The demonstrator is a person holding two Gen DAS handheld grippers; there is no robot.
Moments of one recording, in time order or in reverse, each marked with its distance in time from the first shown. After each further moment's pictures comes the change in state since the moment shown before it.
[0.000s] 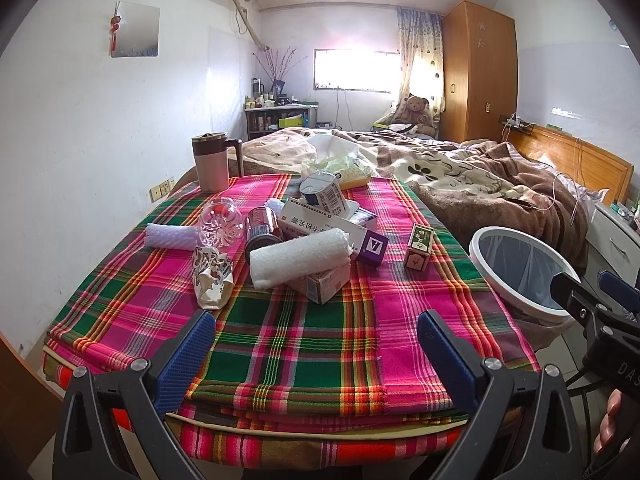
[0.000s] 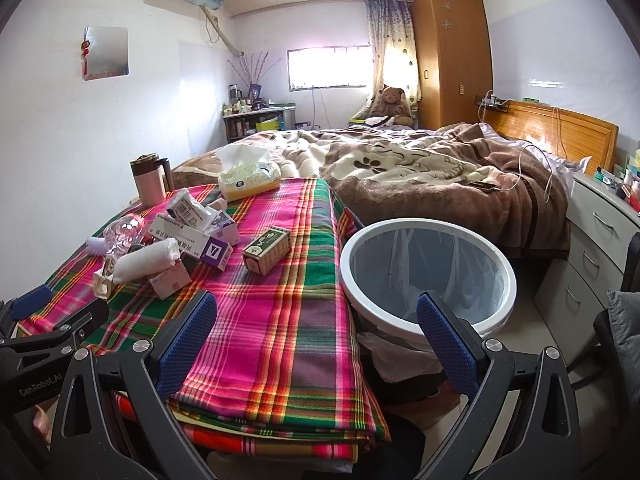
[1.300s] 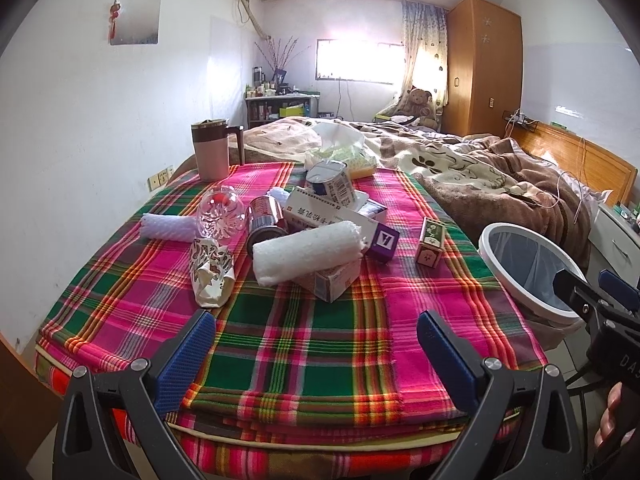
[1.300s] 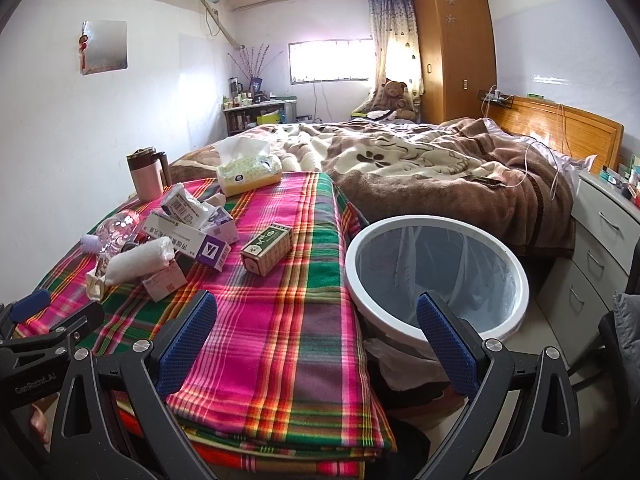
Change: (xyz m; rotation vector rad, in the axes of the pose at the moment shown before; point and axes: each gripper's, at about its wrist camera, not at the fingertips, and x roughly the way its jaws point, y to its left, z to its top) left arm 0.024 0.016 0.003 -0.023 0.045 -0.009; right arm 0.022 0.004 0.005 -0.010 0.032 -0.001
